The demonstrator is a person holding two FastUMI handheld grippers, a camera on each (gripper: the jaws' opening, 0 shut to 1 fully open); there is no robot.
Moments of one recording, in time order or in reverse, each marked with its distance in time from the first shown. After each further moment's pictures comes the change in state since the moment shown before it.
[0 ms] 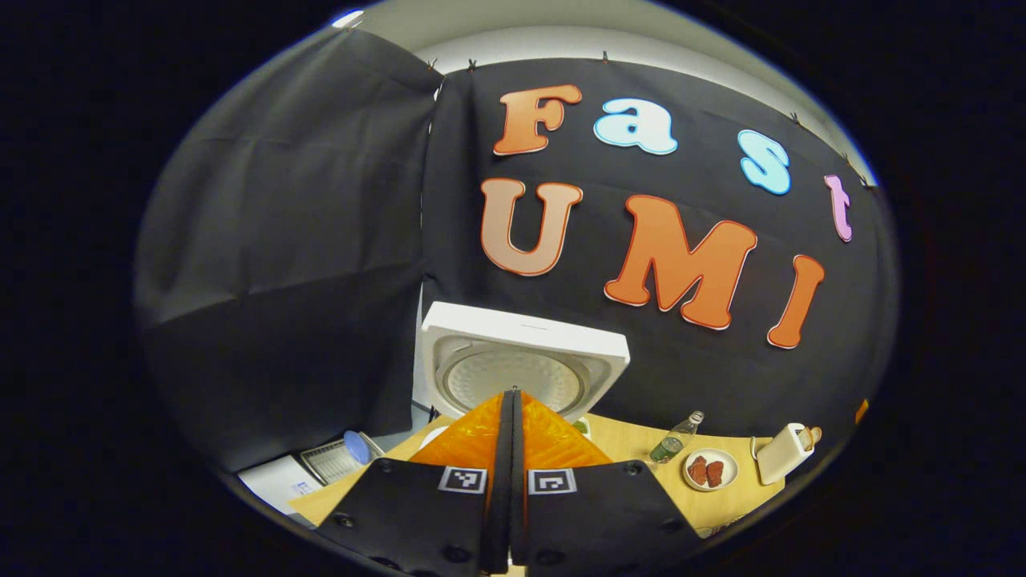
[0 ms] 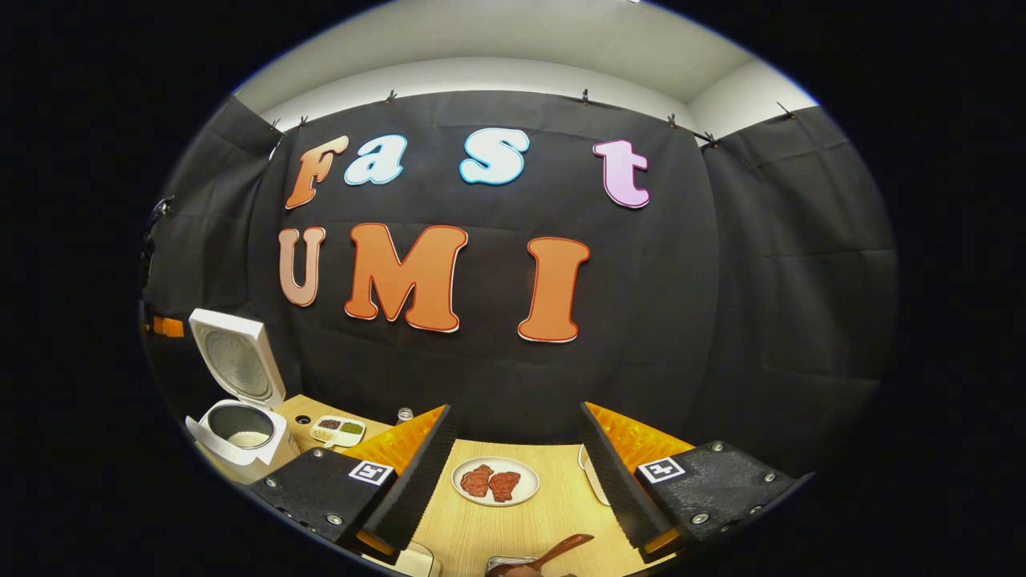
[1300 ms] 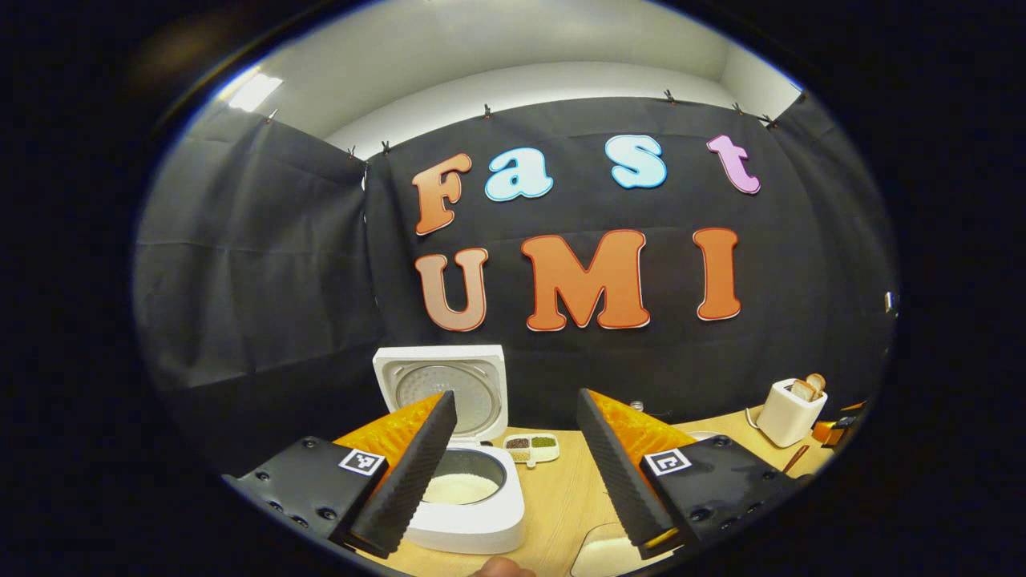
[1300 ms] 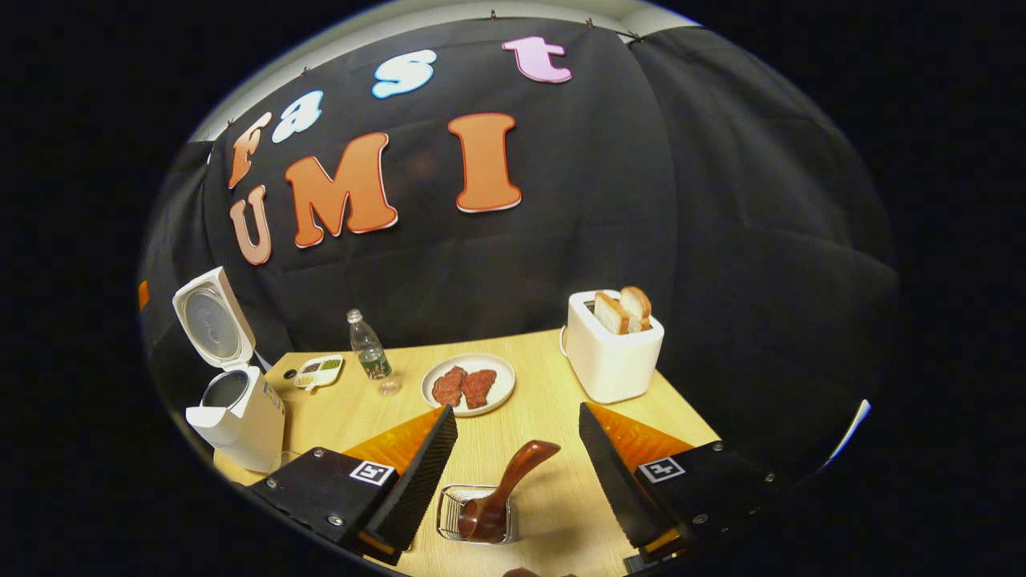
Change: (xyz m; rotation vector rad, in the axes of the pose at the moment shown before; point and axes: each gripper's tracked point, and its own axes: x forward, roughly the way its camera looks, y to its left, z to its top) left arm -0.126 -0.144 -0.025 0.235 -0.209 -0.102; right arm -0.013 -0.070 -0.202 0.225 0.422 -0.037
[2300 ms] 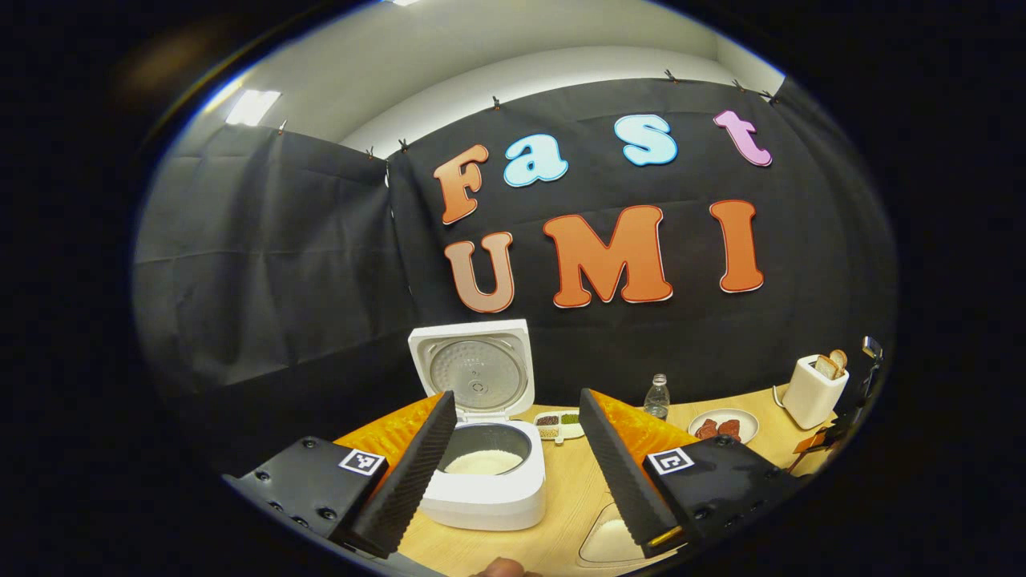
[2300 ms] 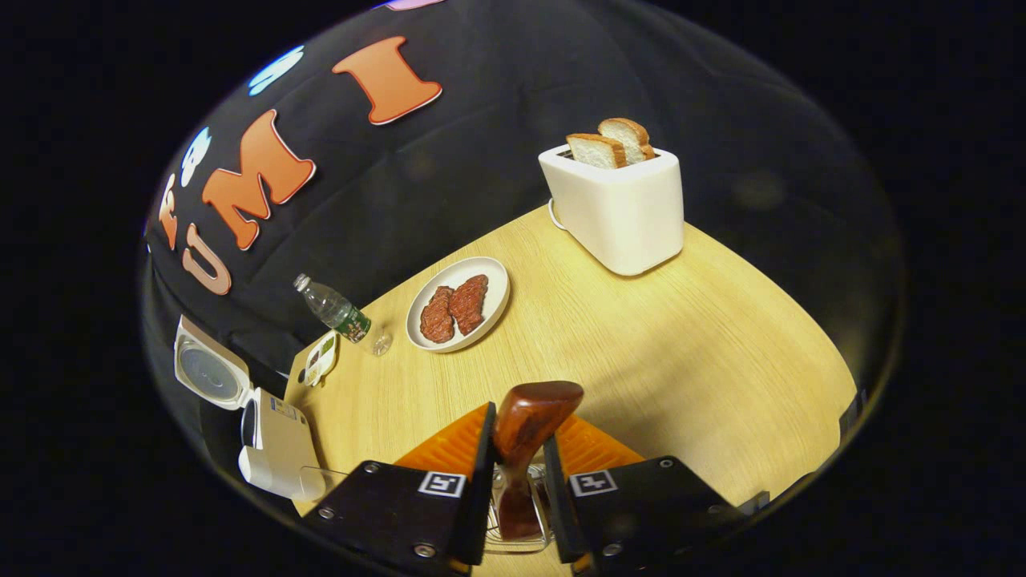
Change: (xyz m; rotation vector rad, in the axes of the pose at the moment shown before) left arm -0.035 0.007 -0.020 0.055 0.065 0.130; right arm 0.065 0.012 -0.091 0.343 0.343 0.026
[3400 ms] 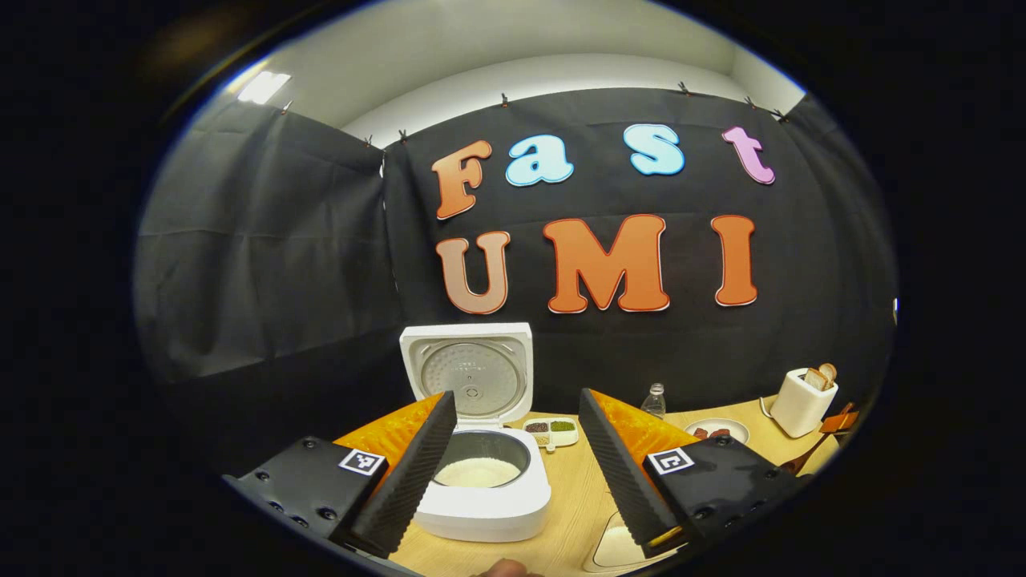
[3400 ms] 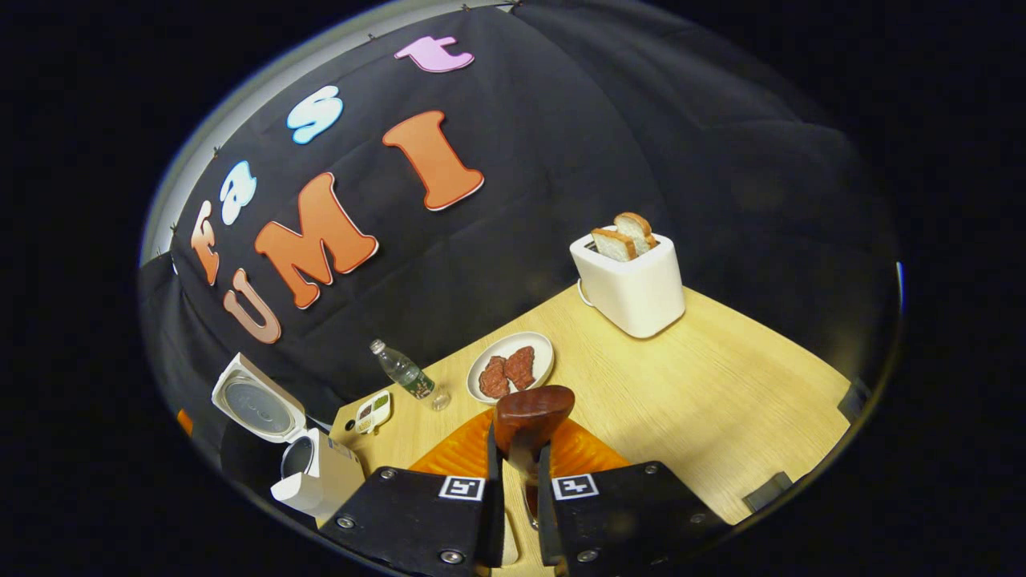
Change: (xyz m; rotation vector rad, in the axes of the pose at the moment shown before) left arm 0.033 0.038 -0.002 -0.085 -0.013 -0.071; right arm -0.108 0.056 0.039 0.011 -0.320 0.076
